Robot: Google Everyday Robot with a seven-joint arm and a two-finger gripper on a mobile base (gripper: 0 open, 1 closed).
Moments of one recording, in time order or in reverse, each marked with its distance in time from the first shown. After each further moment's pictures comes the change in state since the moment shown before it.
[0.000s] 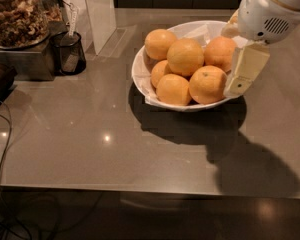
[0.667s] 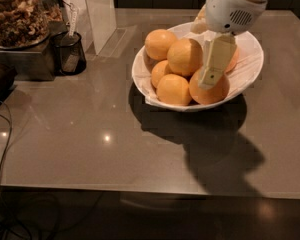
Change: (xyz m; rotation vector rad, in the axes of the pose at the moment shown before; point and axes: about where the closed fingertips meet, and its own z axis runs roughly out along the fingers) arm -0.052 -0.015 0.019 -0.051 -0.052 -0.117
